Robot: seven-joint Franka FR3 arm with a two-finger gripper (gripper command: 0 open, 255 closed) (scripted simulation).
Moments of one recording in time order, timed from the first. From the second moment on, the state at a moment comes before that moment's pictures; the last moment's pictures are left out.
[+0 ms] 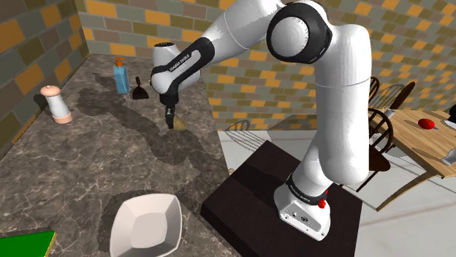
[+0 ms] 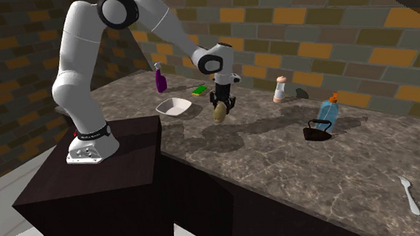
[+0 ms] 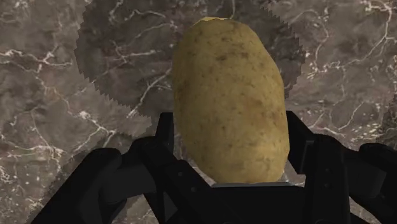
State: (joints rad) arm 0.29 0.51 -0.12 -1.89 0.04 2.33 -0.68
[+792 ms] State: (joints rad) arm 0.49 0.48 -0.06 -1.93 0.02 2.33 -0.41
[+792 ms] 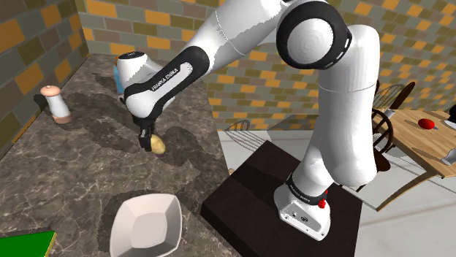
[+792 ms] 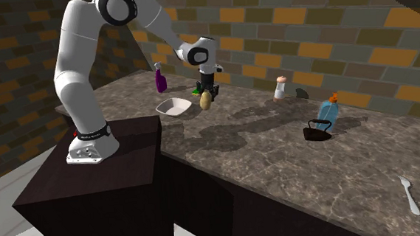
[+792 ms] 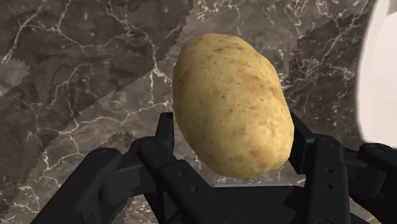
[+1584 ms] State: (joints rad) arm 0.67 0.56 0.00 -1.80 0.01 2.29 -0.17
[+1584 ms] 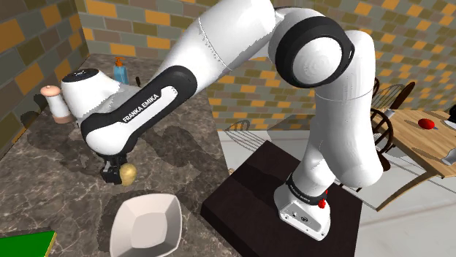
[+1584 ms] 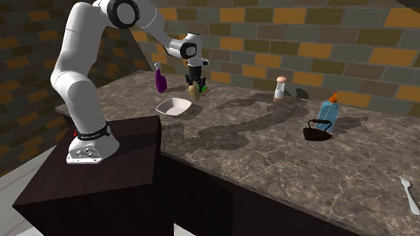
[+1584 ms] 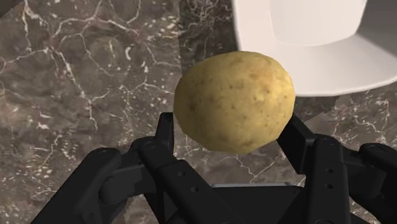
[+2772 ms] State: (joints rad) arm 0.68 0.74 0.00 -1.75 0.01 2.42 -0.15
